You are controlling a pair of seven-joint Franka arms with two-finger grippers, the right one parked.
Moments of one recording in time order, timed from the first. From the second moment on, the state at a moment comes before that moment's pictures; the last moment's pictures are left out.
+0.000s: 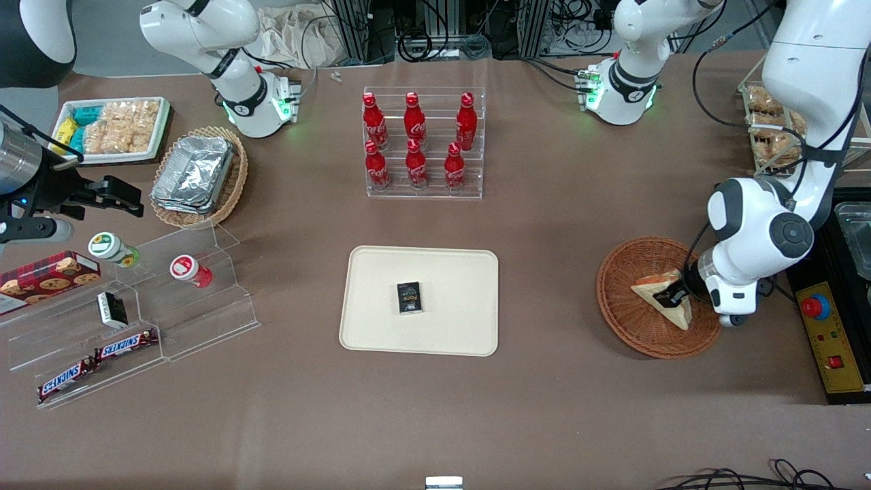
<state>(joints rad) 0.41 0.42 -0.39 -2.07 0.13 2.49 -0.81</state>
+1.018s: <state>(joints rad) 0.34 0.37 -0.53 -1.58 0.14 1.81 -0.75</state>
